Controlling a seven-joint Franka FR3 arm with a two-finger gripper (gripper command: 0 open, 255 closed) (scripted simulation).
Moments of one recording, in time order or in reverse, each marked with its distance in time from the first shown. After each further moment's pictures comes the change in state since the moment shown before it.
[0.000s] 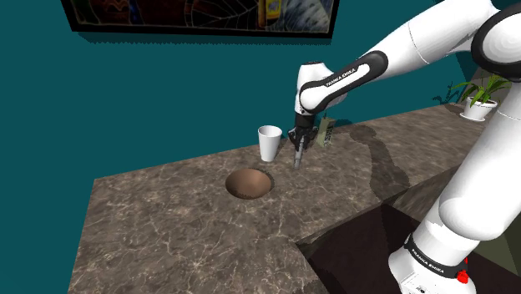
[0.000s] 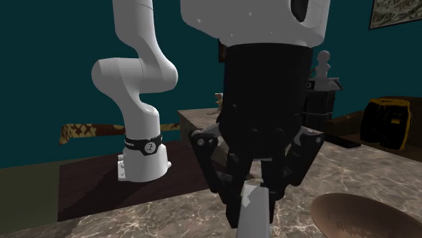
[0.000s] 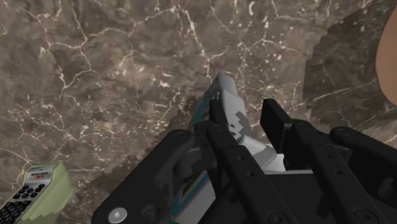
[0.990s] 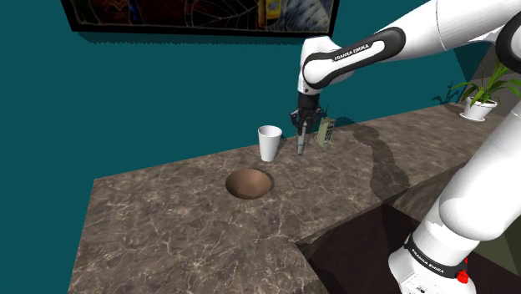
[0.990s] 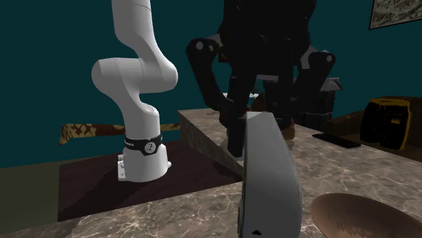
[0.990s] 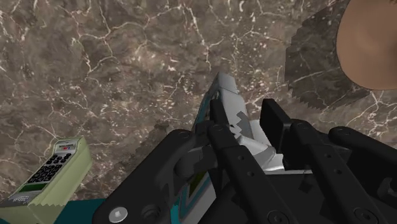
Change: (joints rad) arm 0.002 -0.091 0.001 0.105 0.009 -0.196 -0.015
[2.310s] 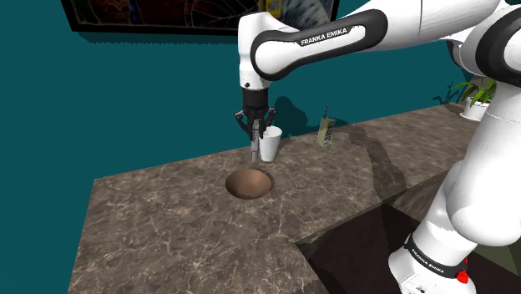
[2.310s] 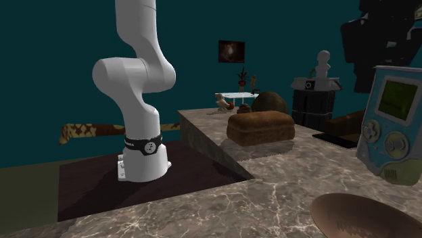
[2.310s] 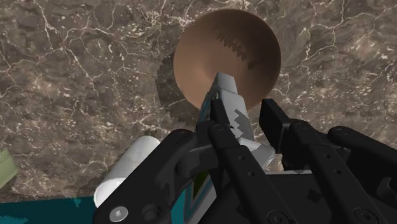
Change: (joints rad) arm 0.219 0.169 0.227 0.335 -0.006 -0.194 0.433
